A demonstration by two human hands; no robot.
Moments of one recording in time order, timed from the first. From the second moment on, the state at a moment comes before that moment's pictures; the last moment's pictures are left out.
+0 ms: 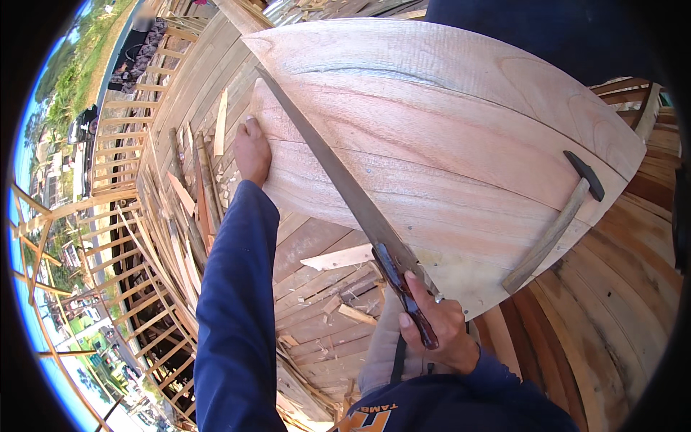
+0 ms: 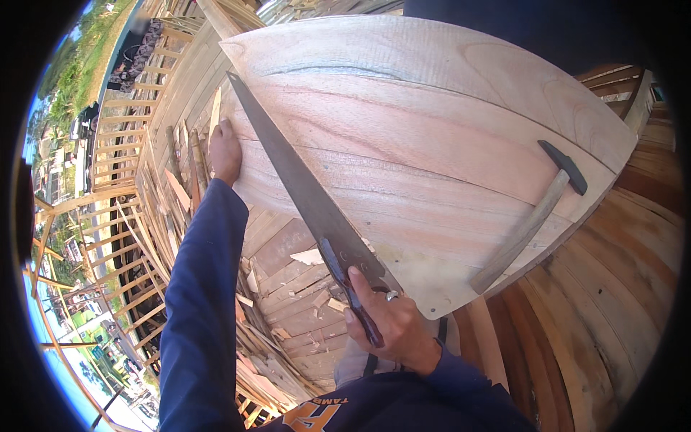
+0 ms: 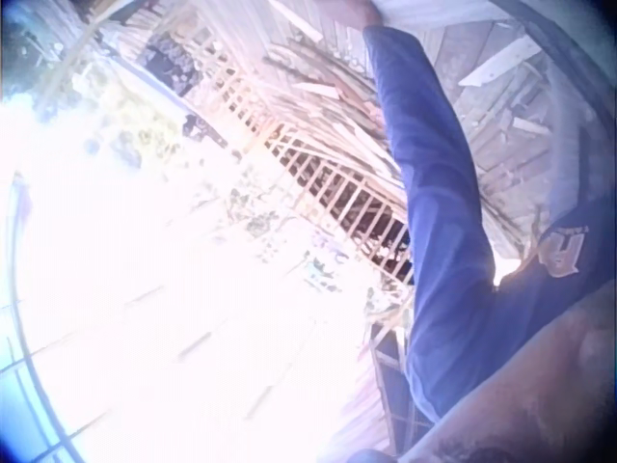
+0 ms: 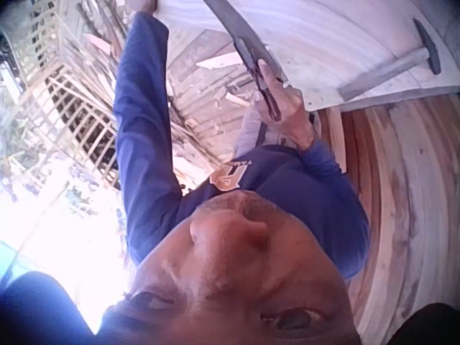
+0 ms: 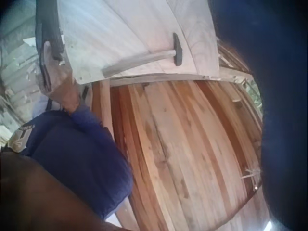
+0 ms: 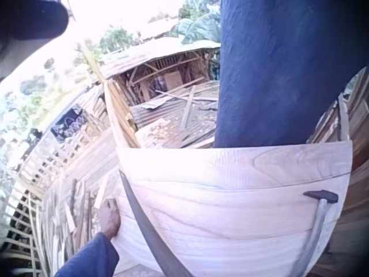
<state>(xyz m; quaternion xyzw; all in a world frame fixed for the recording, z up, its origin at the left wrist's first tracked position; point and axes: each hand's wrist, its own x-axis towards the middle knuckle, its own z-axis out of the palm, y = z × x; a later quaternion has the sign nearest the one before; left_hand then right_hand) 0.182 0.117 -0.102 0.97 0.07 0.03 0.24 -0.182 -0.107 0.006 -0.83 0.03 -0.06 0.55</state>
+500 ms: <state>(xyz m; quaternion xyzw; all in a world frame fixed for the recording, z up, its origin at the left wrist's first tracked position) 0.177 0.105 -0.092 0.96 0.14 -0.03 0.25 -0.206 -0.108 0.020 -0.86 0.04 -0.03 0.50</state>
